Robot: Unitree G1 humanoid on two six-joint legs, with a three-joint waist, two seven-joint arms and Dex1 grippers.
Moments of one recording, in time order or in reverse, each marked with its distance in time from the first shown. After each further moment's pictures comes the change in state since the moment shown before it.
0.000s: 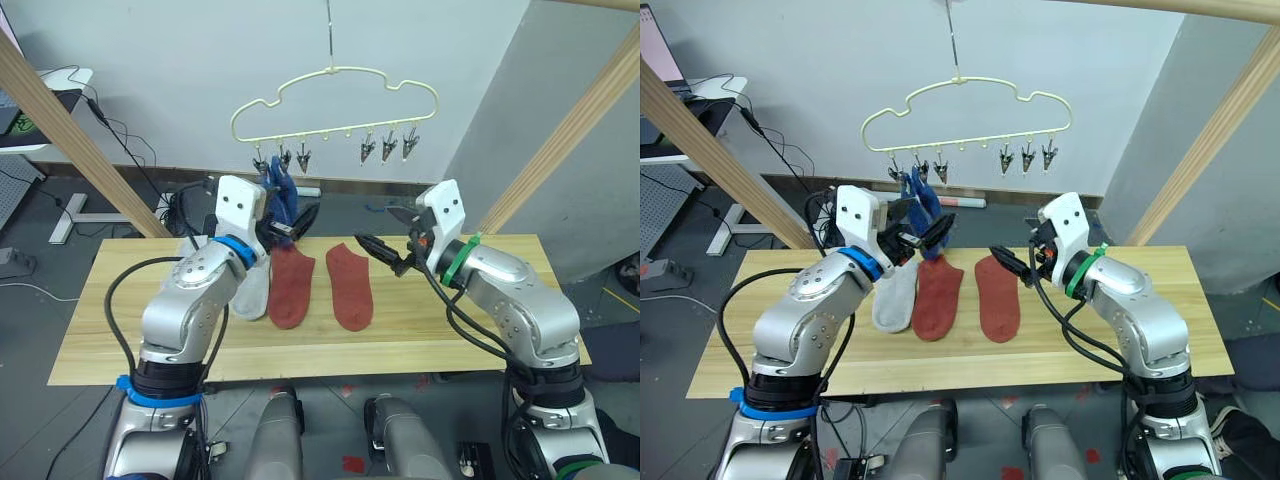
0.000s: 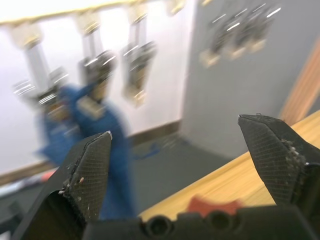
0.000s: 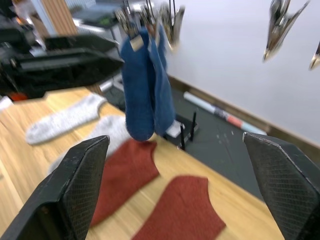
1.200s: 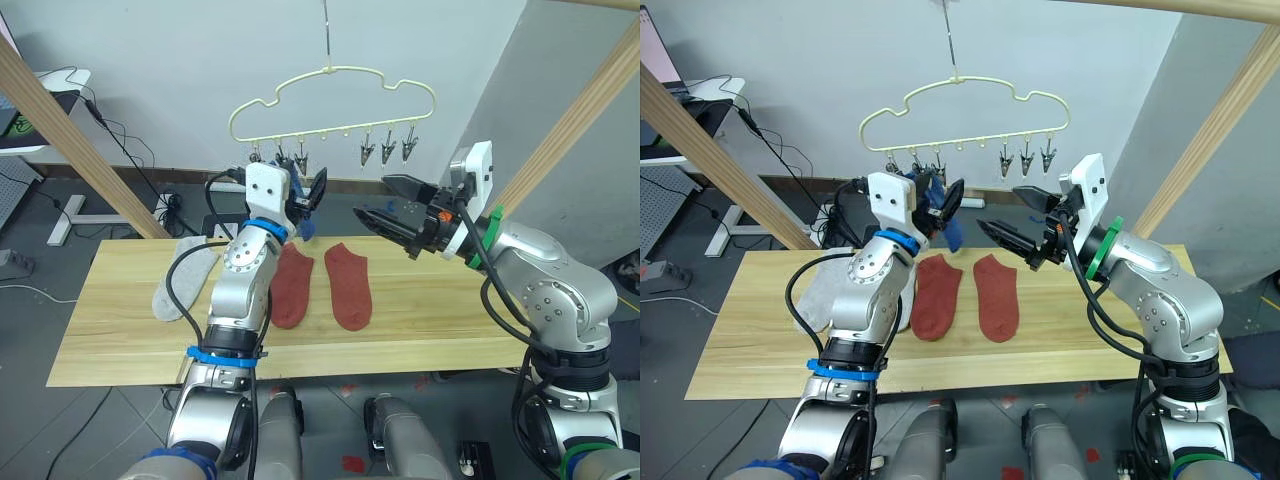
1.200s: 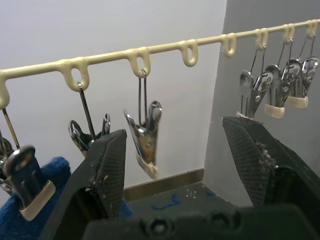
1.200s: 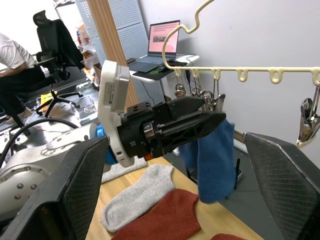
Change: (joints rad) left arm -0.193 -0.232 0.022 0.423 0.245 -0.403 0.048; right arm -0.096 -0.070 -0.083 -0.014 0.291 0.016 0.054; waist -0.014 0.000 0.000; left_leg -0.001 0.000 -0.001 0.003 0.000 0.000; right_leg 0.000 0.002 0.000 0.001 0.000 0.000
